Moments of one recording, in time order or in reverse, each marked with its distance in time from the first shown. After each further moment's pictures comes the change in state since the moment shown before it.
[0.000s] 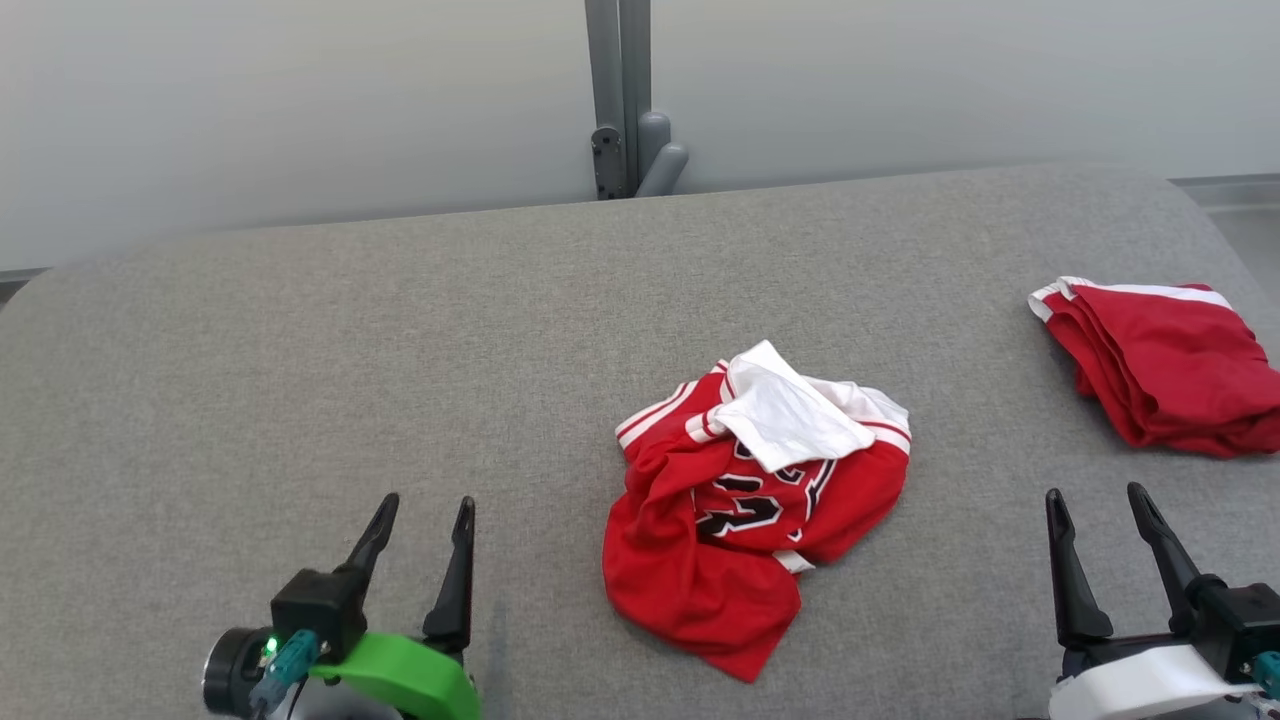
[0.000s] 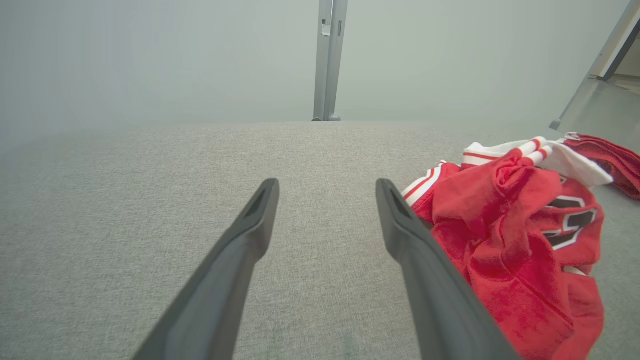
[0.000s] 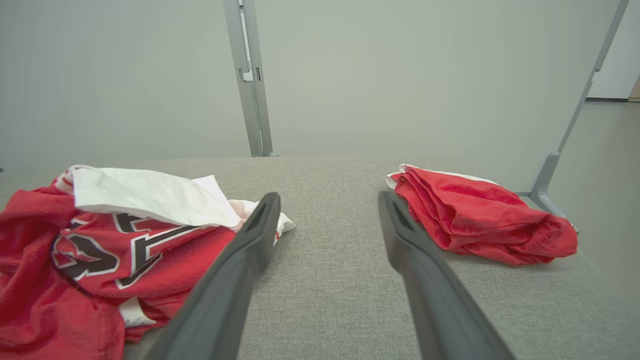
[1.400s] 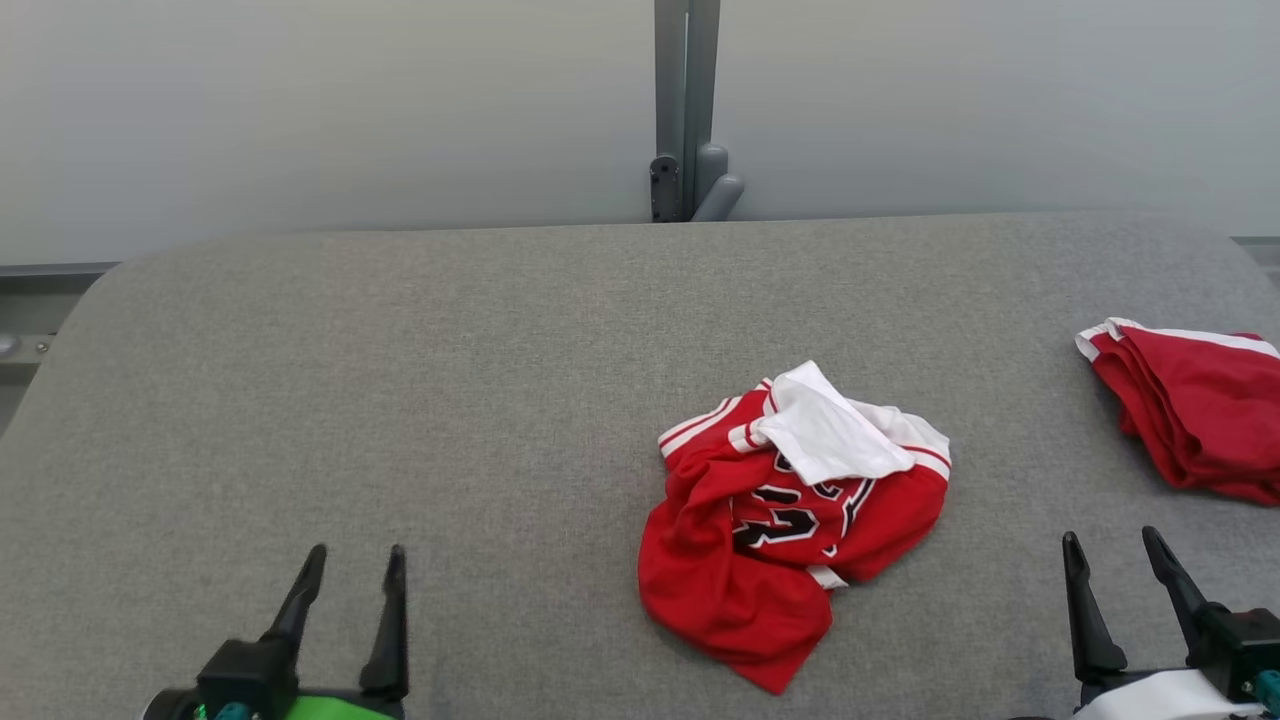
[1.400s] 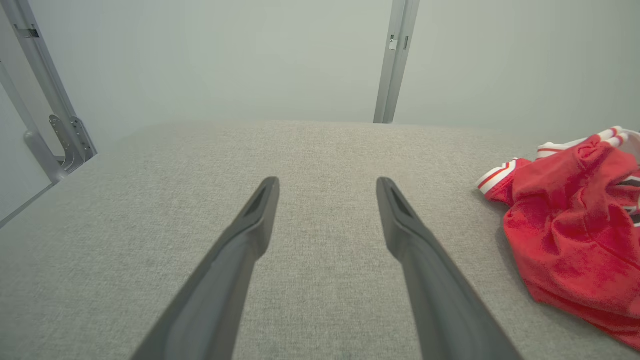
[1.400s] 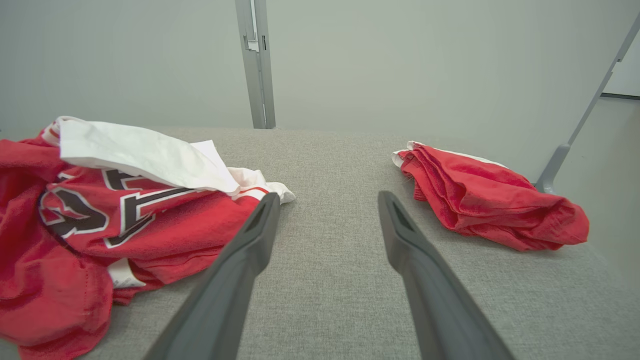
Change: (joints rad) left arm 0.246 -0.193 0.522 -0.018 0.365 -0.321 0.000; right arm 0.031 -0.019 -0.044 0.098 -0.024 0.000 0.000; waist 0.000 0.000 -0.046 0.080
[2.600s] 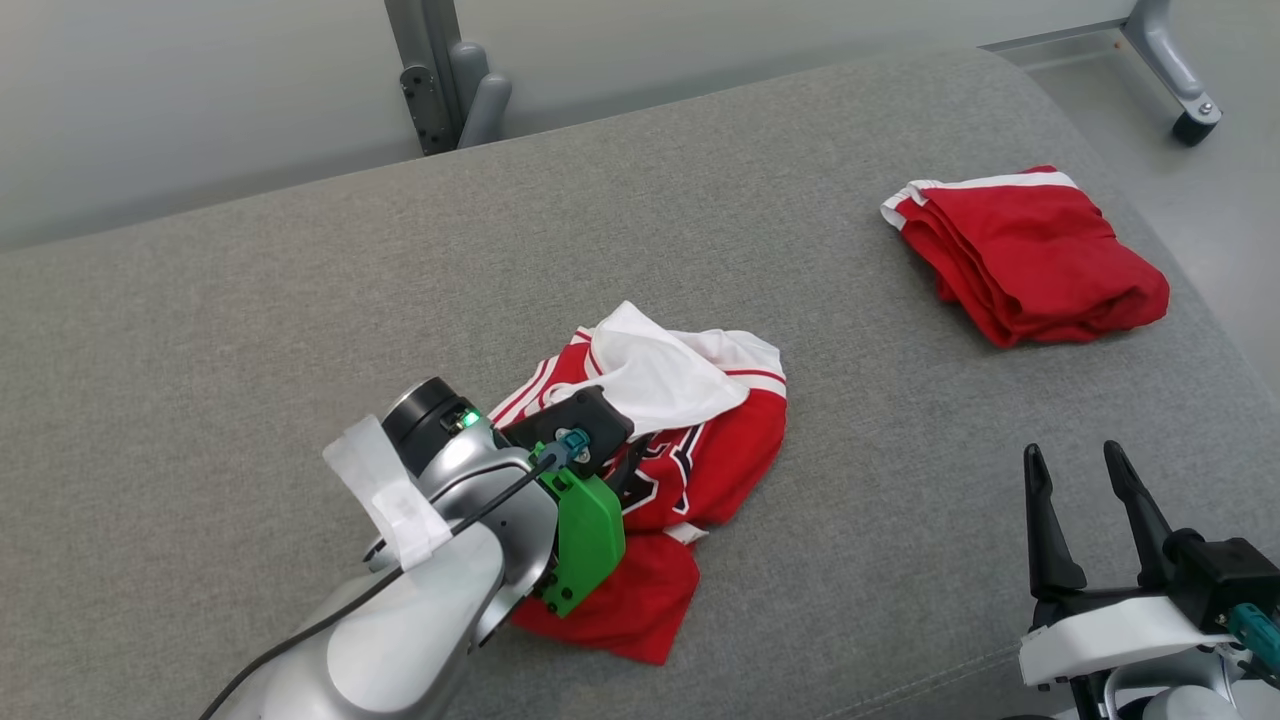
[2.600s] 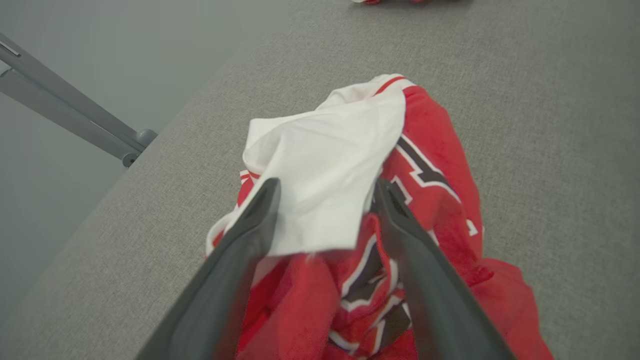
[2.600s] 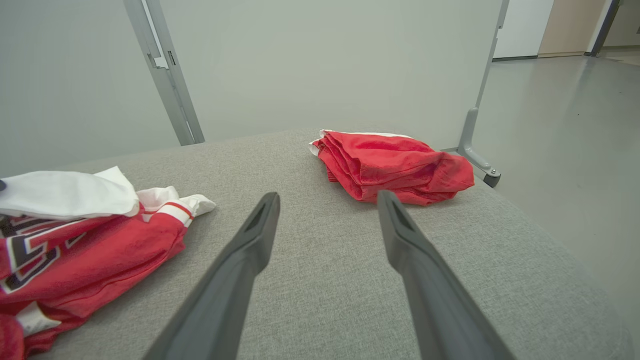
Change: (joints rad) left arm -0.675 0.096 -0.757 0.196 -0.020 0.010 0.464; right arm -0.121 0.062 0.031 -0.040 0.034 0.000 0.000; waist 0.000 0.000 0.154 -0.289
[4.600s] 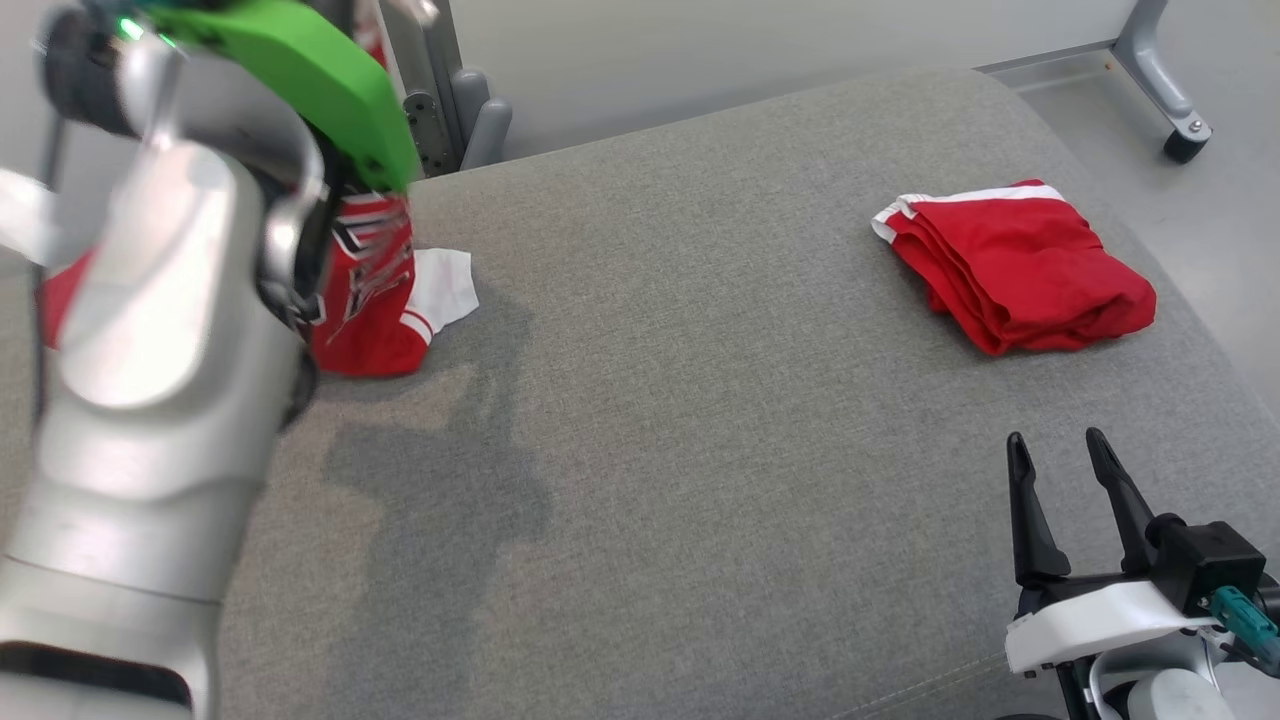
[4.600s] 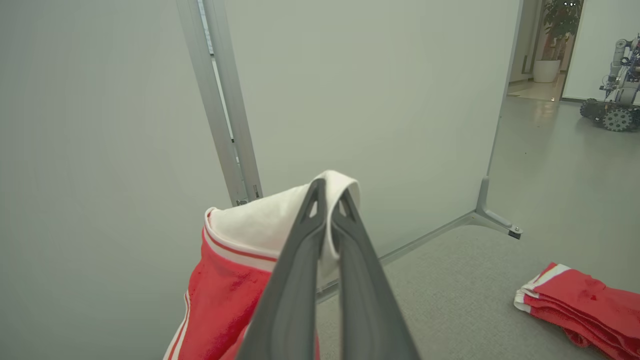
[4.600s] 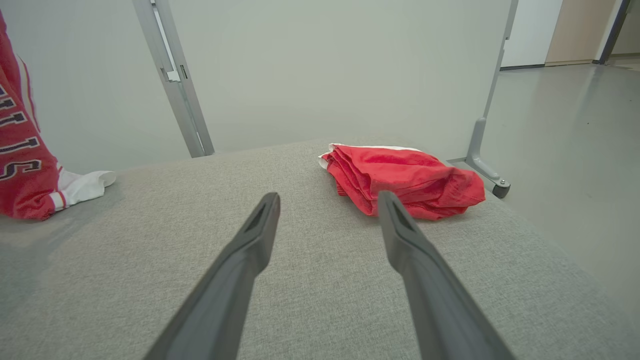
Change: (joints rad) left arm -0.454 0.036 0.375 0.101 -0.268 0.101 -0.097; right arm -0.036 -0.002 0.021 0.028 0.000 0.000 0.000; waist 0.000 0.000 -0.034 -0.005
